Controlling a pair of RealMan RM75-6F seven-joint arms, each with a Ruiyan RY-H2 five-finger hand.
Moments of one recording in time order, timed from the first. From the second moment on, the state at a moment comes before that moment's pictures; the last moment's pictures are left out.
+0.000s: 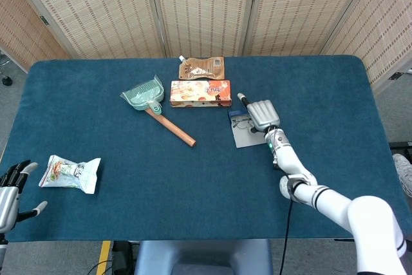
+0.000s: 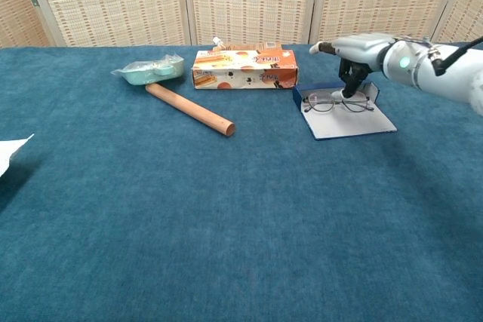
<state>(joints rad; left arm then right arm) -0.07 -1.15 -0.05 -1.54 1.47 1.50 0.03 0.95 -1.68 0.27 -0.91 -0.96 0.65 -0.32</state>
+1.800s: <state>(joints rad) -0.08 -1.15 -0.05 -1.55 1.47 1.48 0.03 0.89 -1.53 0.11 -1.14 -0.90 0.61 -0.29</state>
